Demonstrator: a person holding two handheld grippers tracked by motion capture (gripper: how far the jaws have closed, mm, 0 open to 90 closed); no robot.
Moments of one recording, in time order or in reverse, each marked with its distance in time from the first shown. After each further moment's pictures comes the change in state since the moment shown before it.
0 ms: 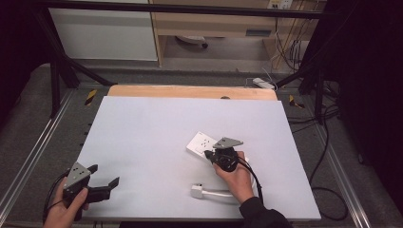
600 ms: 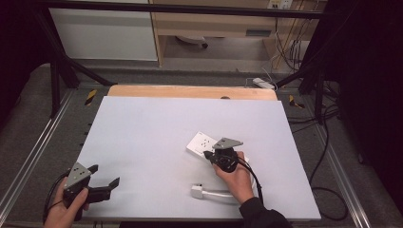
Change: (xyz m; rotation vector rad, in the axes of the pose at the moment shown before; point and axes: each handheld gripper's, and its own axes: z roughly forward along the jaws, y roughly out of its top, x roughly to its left) left arm 0.000 0.000 0.000 0.002 -0.004 0.006; right arm 0.002 0.000 0.000 -0.003 0.010 -0.007
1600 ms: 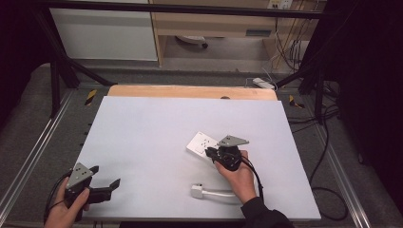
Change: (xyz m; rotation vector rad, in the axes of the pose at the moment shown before) left arm -0.001 -0.002 0.003 0.027 0.001 0.003; right arm -0.006 0.004 -0.011 -0.057 0.001 0.049
